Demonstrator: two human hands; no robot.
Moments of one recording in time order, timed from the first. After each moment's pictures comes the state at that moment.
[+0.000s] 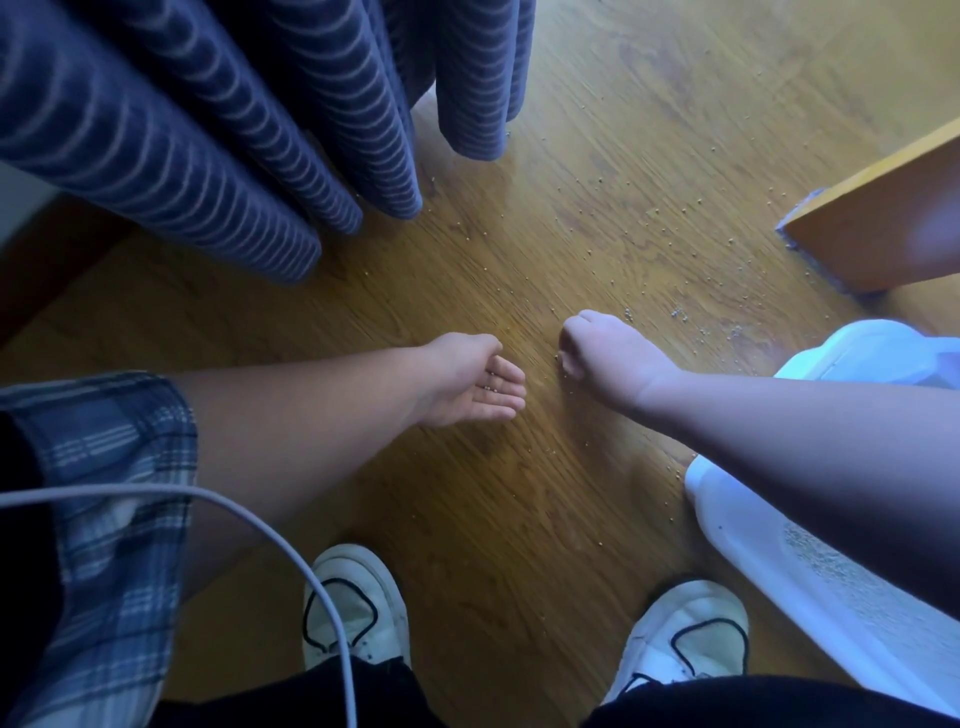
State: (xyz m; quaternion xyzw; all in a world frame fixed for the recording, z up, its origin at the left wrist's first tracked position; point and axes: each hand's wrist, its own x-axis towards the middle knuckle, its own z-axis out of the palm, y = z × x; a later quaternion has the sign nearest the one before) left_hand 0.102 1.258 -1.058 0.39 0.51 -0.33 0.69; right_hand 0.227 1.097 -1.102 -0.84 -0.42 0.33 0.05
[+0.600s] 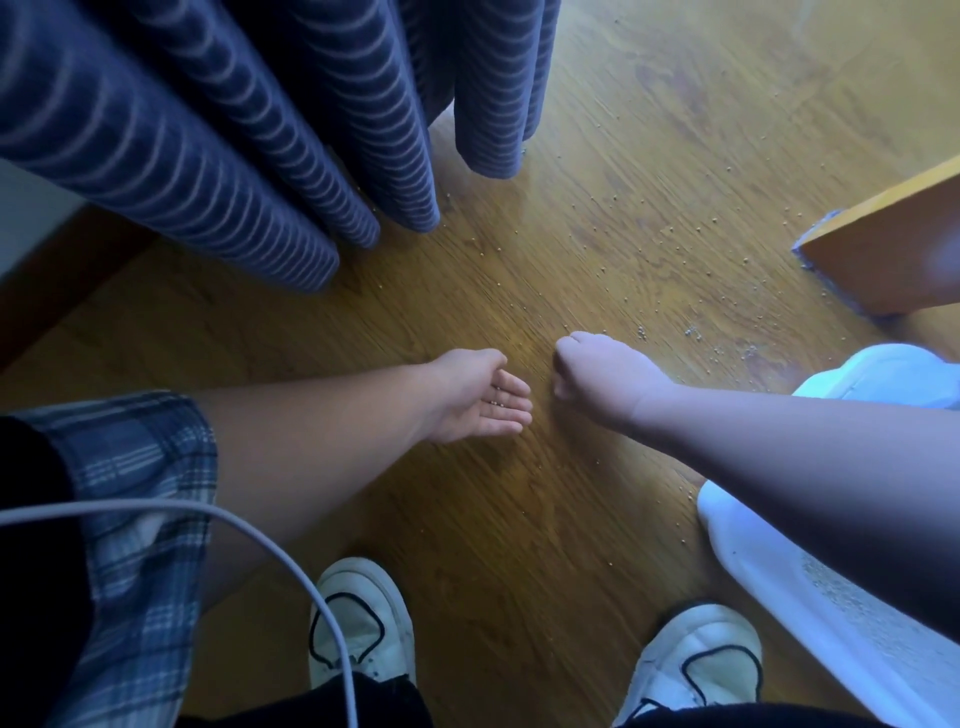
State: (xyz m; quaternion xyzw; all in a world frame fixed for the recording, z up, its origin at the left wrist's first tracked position) left_hand 0.098 1.260 -1.062 0.37 0.52 -0.31 0.70; right_hand 0.215 1.117 -1.093 -0.82 -0.46 0.33 0.03
